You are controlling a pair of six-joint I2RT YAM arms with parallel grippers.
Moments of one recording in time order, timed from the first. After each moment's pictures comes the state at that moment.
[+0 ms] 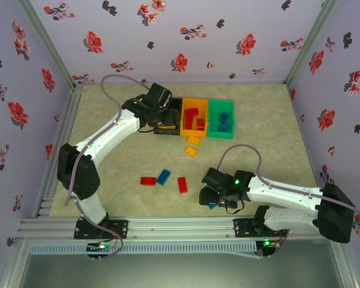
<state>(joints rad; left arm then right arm) -0.65 1.75 1.61 -0.80 -0.04 -0.57 1.09 1.10 0.61 -0.84 -0.07 1.13</state>
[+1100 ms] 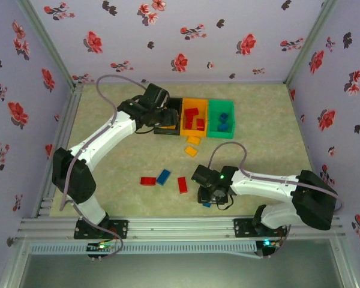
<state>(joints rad) -0.65 1.69 1.58 -0.80 -0.04 -0.58 1.08 1.32 0.69 -0.77 -0.05 1.08</state>
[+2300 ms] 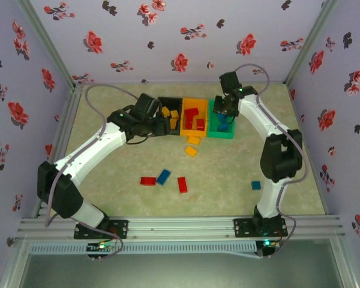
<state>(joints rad) -0.67 1.51 1.40 -0.82 -0.07 -0.63 0.32 1.93 1.72 -0.84 0.02 0.46</state>
